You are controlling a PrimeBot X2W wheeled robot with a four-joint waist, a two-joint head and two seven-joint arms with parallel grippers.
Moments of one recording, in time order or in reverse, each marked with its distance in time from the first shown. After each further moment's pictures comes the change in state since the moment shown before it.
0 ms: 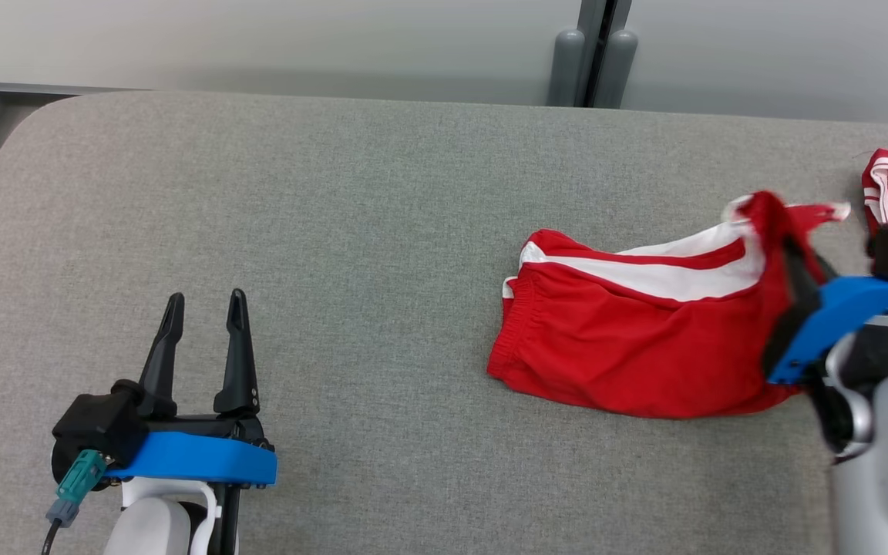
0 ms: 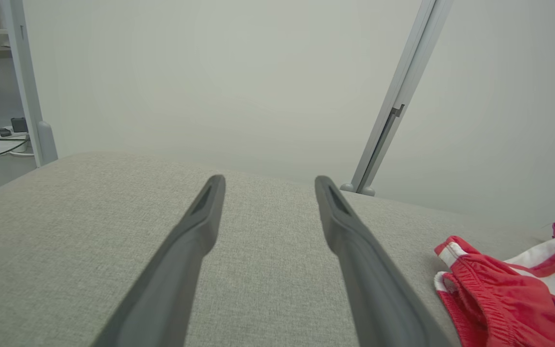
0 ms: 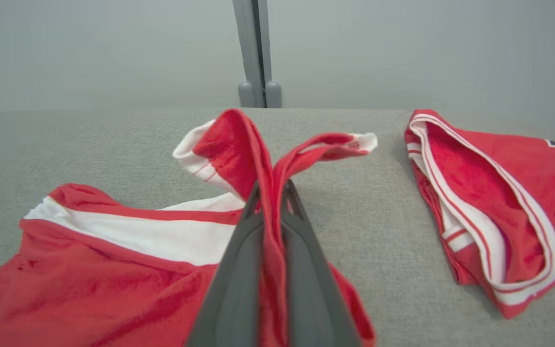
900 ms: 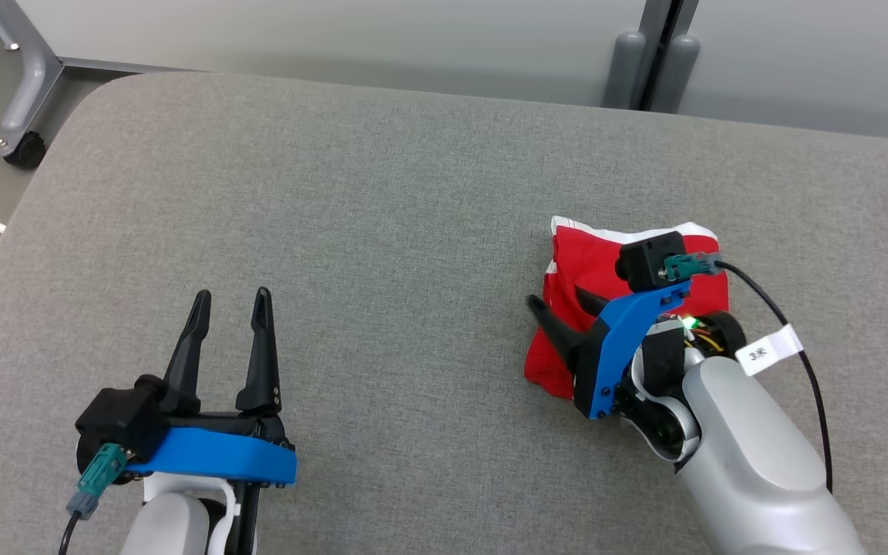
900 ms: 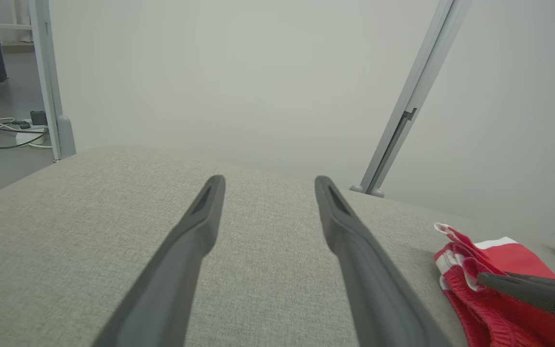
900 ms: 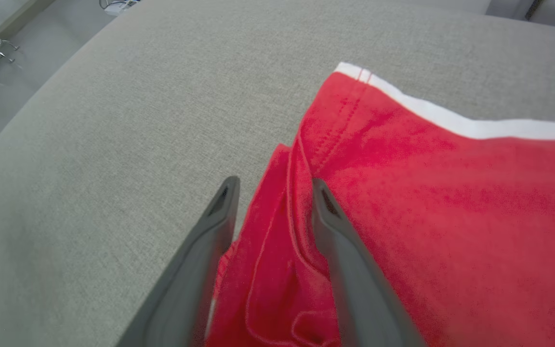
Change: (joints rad) left arm -0.016 -0.005 -0.049 0.013 -0.030 0.000 0.000; right arm -0.156 0.039 0.526 0.300 0.289 0.000 0.033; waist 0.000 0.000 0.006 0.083
